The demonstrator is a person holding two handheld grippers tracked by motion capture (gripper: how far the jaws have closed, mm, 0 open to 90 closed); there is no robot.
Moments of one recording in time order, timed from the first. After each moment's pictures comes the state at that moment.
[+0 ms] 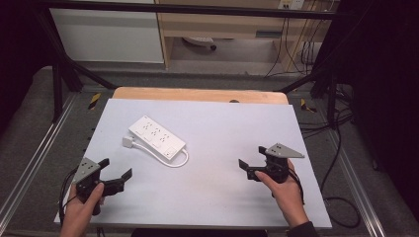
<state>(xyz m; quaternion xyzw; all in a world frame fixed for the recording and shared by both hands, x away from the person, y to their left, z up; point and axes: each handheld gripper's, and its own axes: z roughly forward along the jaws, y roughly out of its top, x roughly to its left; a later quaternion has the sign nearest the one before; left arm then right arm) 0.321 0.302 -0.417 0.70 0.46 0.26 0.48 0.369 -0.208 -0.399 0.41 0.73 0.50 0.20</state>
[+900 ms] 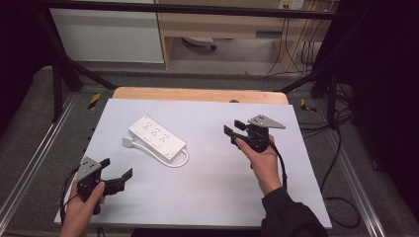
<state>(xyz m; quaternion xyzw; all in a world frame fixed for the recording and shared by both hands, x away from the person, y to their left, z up) 0.323 0.303 -0.419 0.70 0.47 0.25 0.47 0.432 -0.157 -0.359 0.41 0.70 0.55 0.21</state>
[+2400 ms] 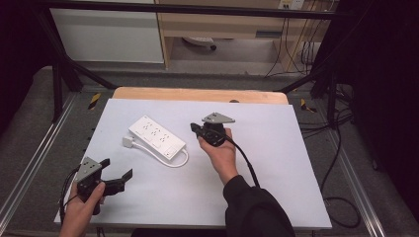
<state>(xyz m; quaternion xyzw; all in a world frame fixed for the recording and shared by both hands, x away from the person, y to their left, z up) 0.323 0.302 -0.419 0.71 0.46 0.26 0.47 0.464 -0.046 -0.389 0.37 0.74 0.53 0.19</state>
